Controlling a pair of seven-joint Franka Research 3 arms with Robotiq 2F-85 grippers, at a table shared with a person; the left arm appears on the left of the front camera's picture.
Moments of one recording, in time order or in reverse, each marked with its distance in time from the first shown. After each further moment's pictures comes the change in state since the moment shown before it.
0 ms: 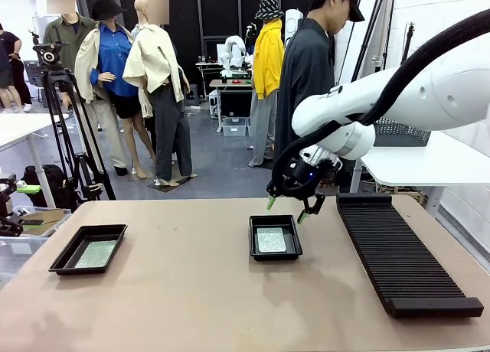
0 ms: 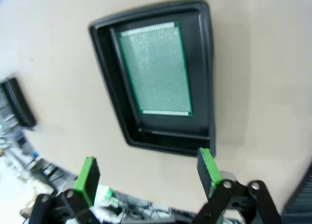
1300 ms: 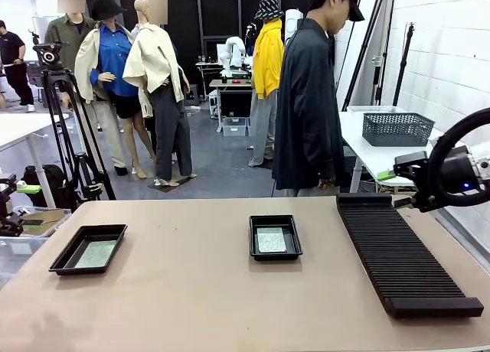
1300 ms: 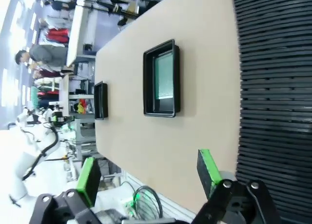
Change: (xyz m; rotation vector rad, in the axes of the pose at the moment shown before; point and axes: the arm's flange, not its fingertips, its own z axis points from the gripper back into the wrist) left arm 0.000 0.000 0.000 0.000 0.000 0.000; right arm -0.140 -0.251 0.152 0.536 -0.432 0.103
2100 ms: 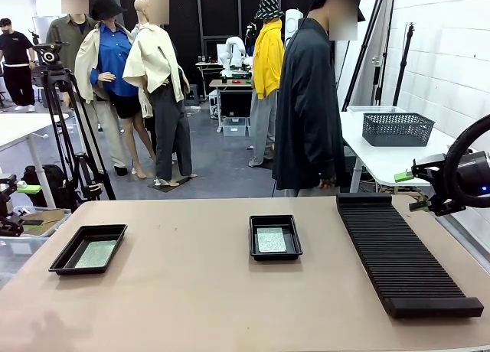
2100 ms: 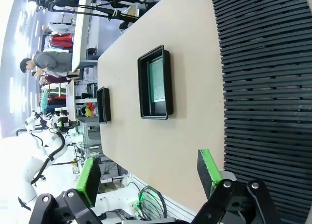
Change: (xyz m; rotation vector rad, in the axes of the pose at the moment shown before) left arm 0.001 0.001 -0.003 0.000 0.007 0.001; right arm 0.012 -0.023 0.017 0.019 -0.003 -0.049
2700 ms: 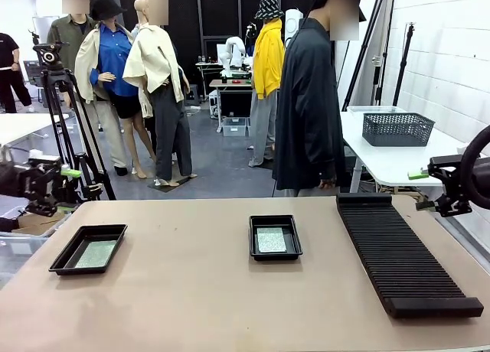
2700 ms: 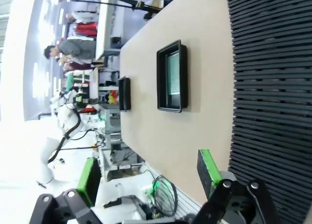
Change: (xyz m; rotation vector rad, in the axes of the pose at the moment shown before) left arm 0.059 -0.042 -0.066 0.140 0.029 0.078; right arm 0.018 -0.035 0.019 0.165 0.059 -0.006
